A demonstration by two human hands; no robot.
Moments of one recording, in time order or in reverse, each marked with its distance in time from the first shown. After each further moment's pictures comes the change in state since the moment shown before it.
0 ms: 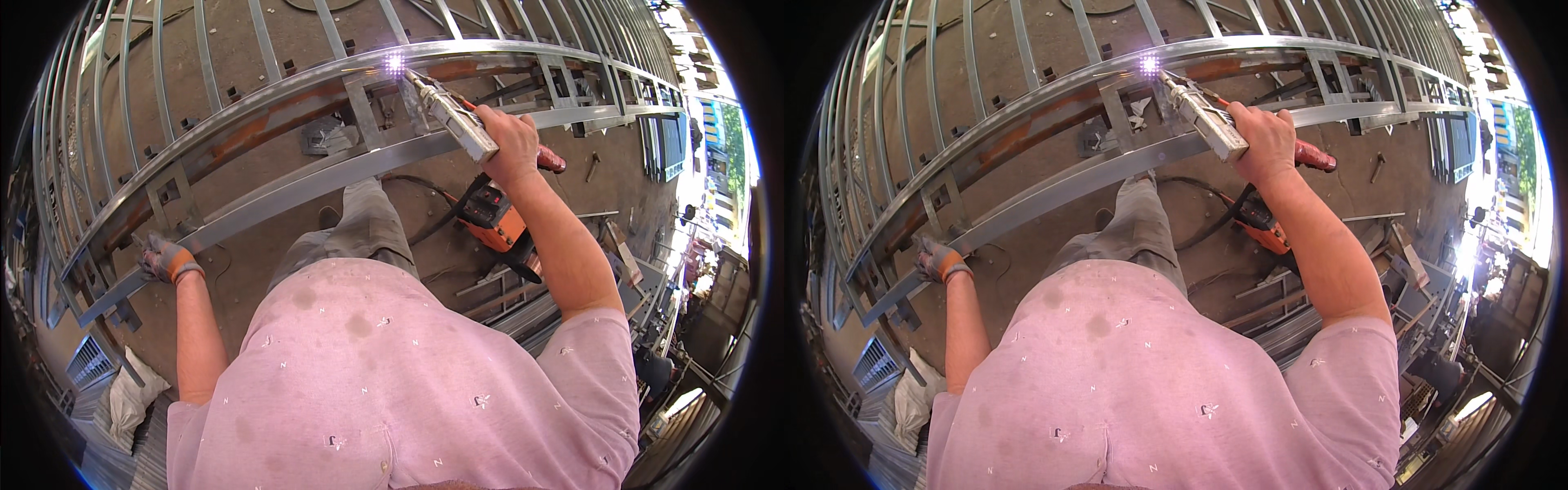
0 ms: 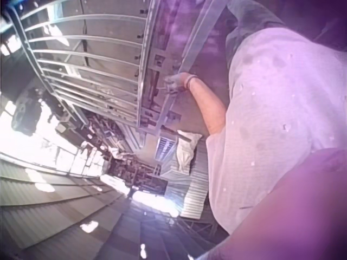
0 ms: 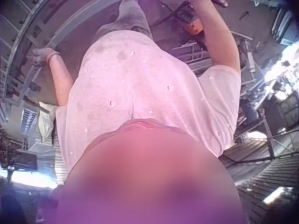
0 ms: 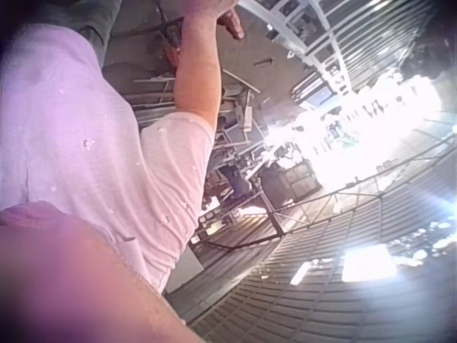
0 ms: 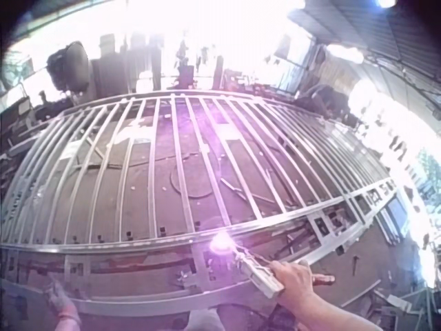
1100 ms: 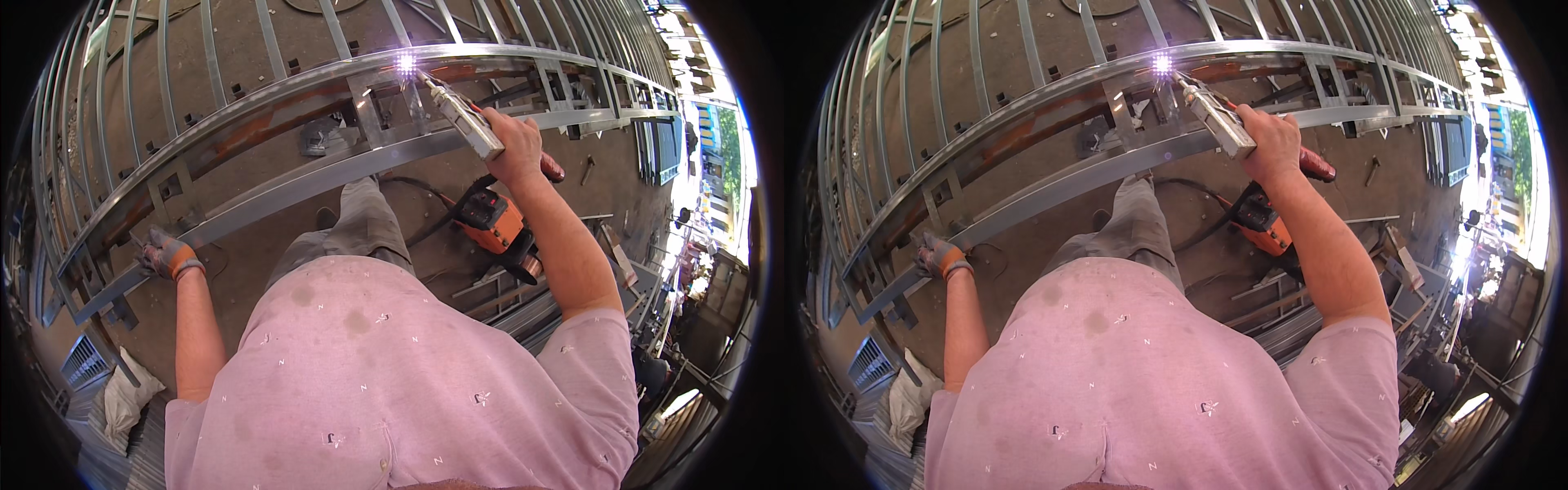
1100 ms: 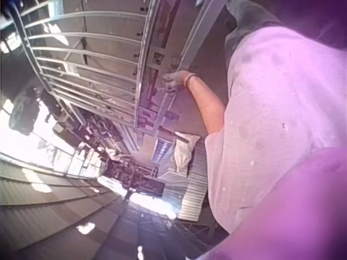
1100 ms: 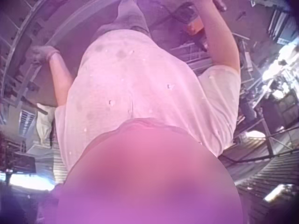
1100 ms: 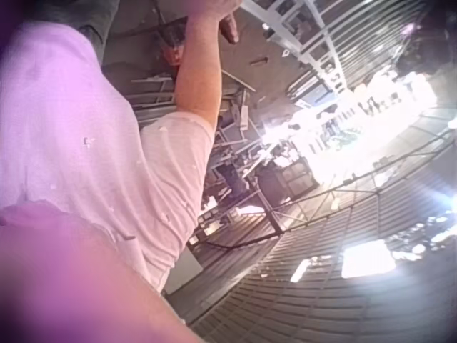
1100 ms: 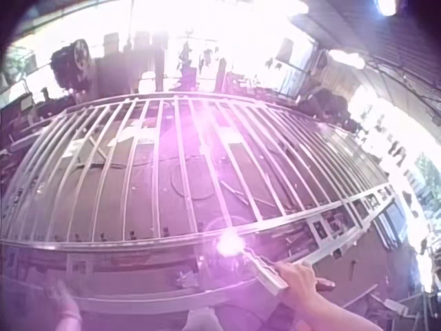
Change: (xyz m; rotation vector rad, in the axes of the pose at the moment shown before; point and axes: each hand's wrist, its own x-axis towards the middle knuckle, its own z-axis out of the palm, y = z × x) left_hand -0.007 0.008 -0.009 0.019 -0.087 -0.023; right_hand -0.002 0.002 -0.010 -0.040 -0.080 0.040
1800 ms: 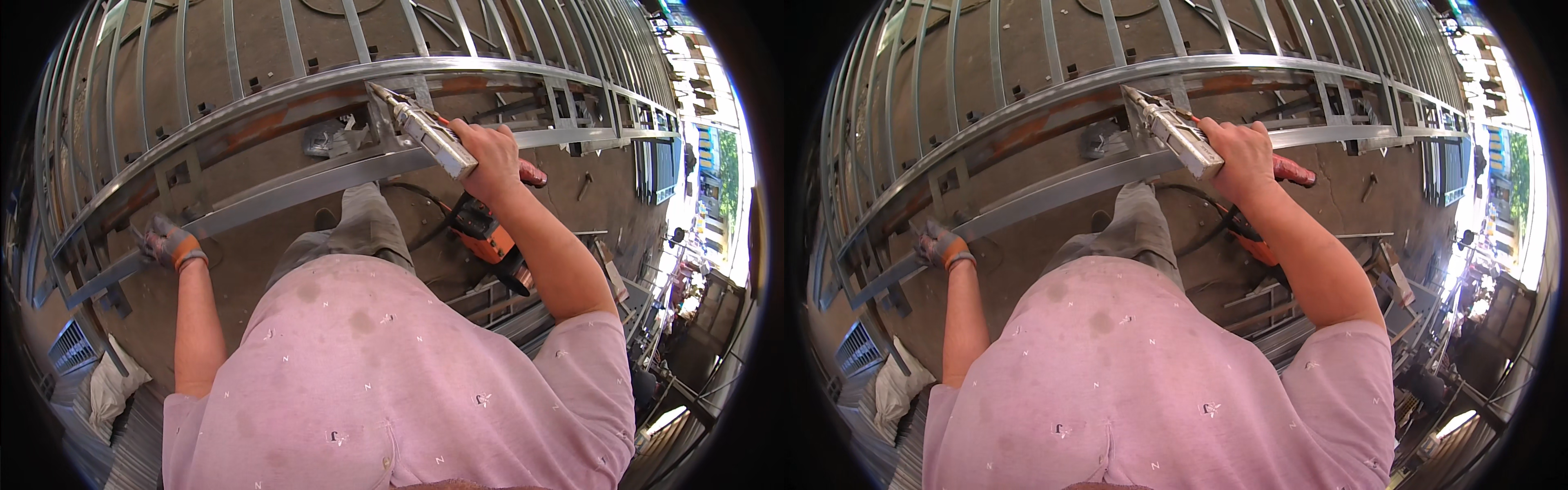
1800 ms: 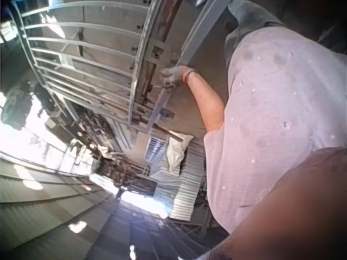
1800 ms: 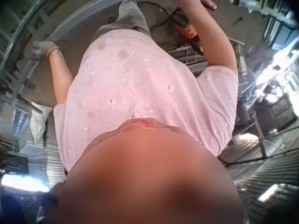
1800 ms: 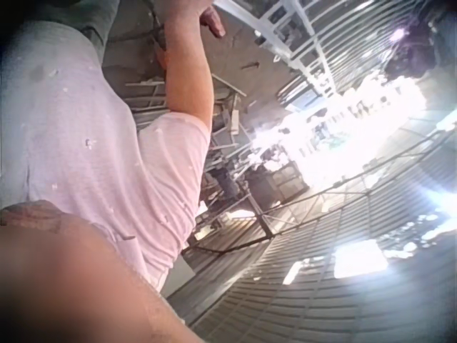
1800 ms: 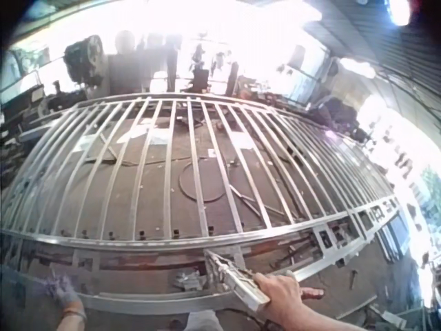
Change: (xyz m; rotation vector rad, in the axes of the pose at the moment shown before) left_hand -0.012 0.008 -0.007 -0.056 0.012 0.029; right_hand 0.012 -0.063 -0.020 0.120 -0.005 -0.169
